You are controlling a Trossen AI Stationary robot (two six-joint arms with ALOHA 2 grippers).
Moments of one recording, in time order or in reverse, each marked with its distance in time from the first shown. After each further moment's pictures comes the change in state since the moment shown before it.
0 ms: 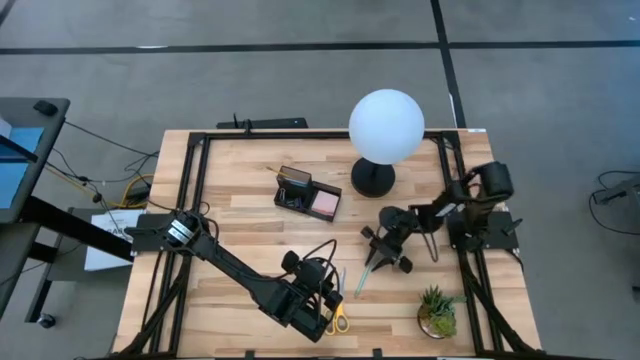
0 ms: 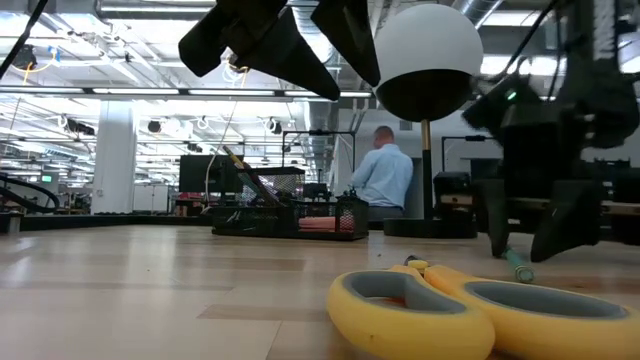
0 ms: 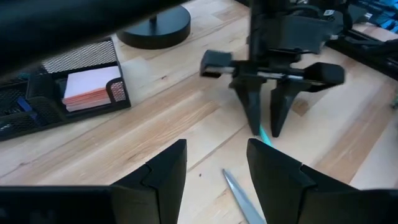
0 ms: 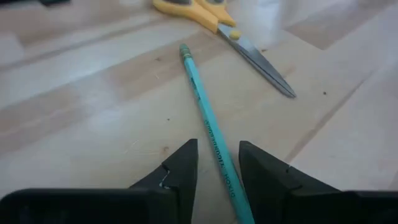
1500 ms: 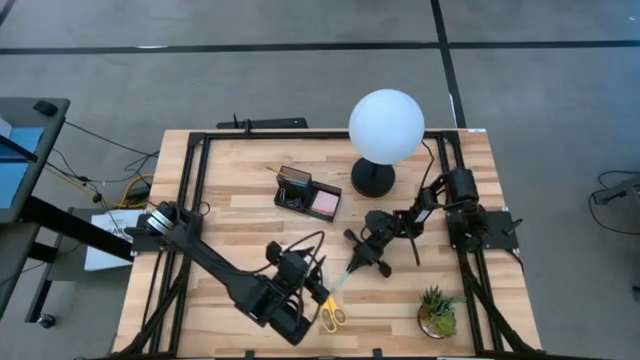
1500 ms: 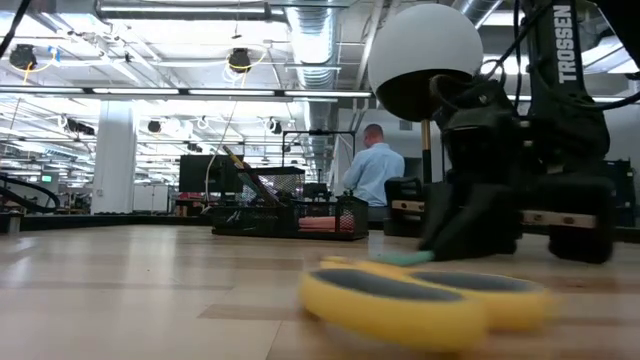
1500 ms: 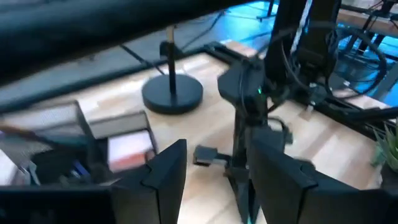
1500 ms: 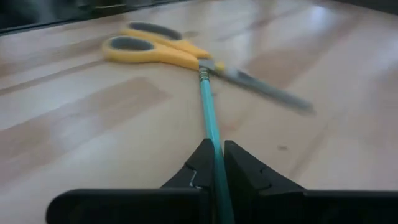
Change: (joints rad) left arm -0.053 -0.156 0.000 -0.152 -0.212 -0.013; right arm 0.011 0.290 0.159 0.273 0.018 0.150
